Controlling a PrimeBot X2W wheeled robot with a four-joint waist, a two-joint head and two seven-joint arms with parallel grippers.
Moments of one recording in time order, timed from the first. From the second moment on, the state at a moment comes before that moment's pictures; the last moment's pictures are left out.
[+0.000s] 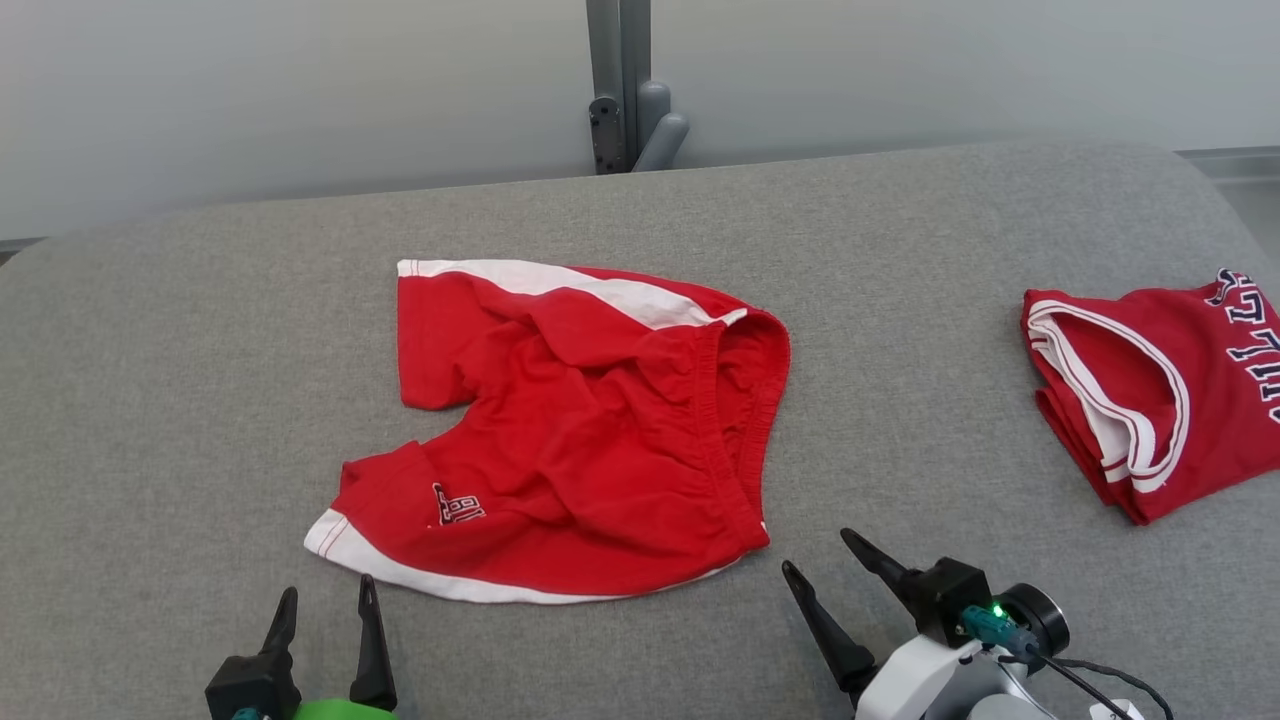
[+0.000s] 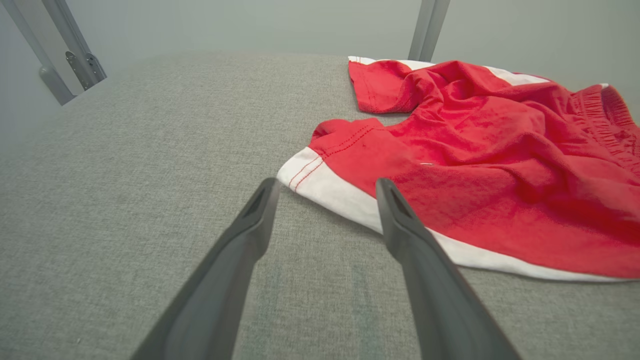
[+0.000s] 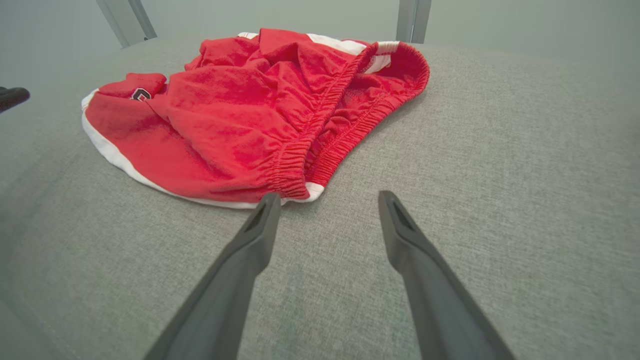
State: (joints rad) left arm 0.04 0.05 -0.03 0.36 -0.19 0.03 -0.26; right arm -0.15 -0.16 0.46 0.47 0.24 0.13 -0.26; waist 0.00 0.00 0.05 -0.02
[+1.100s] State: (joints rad) left arm -0.11 0.05 -0.01 0.42 -0.15 -0.04 -0.26; right arm -0.31 -0.24 0.62 0.55 0.29 0.13 -0.26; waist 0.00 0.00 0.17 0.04
